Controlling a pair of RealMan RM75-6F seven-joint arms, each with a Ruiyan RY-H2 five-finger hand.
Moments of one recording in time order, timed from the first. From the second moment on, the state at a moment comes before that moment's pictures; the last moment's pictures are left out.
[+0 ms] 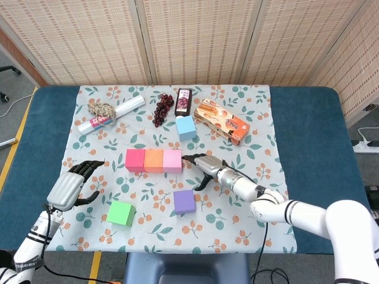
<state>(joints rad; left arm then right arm) -0.42 -1.22 -0.06 -1.58 1.52 1.24 -0.05 1.08 -1.56 0.20 -1.20 -1.11 0.33 0.26</state>
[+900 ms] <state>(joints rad) -0.40 -1.22 -0.07 -1.57 1.52 1.29 -0.08 1.07 -1.39 0.23 -1.31 -1.09 0.44 0.18</state>
